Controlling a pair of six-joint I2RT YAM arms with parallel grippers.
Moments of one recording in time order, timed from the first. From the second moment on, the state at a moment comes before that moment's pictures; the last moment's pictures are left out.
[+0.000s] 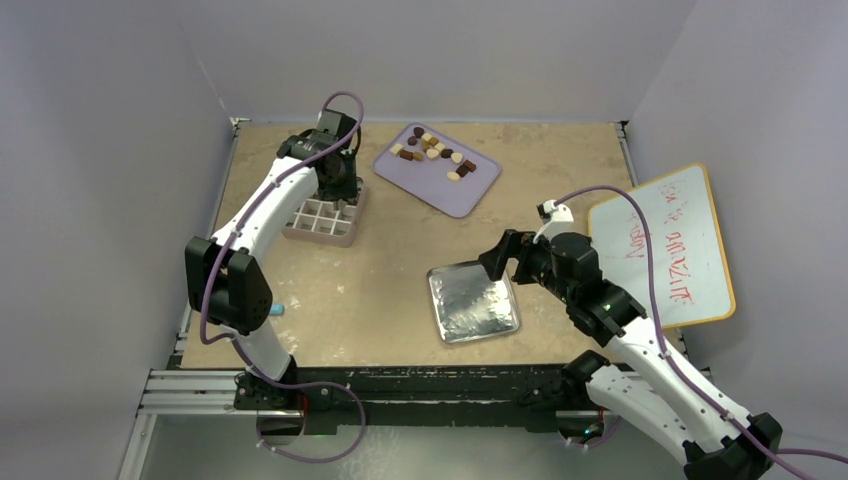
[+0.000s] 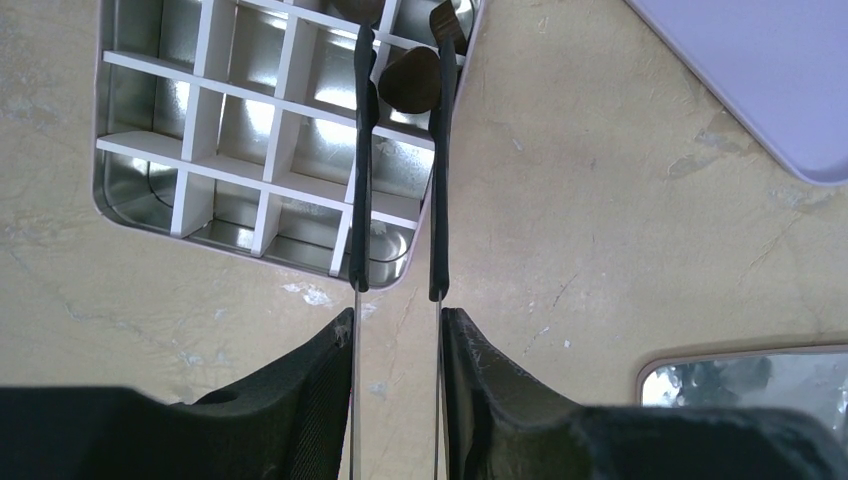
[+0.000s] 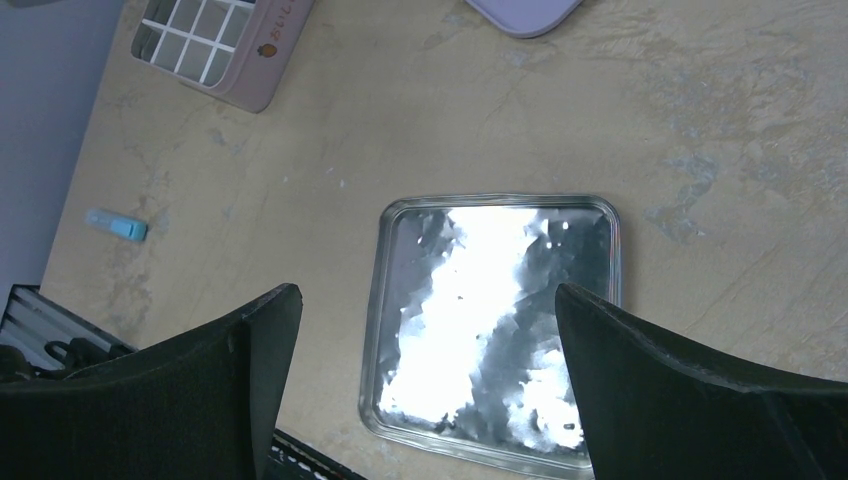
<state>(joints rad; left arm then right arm) -0.33 1.72 1.62 -0.94 -0.21 -0.38 0.57 0.73 0.65 -0.37 0.03 0.52</state>
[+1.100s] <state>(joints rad) -0.35 1.76 1.87 -0.98 -0.06 -0.34 0.57 0.75 0.73 -0.39 0.03 0.52</state>
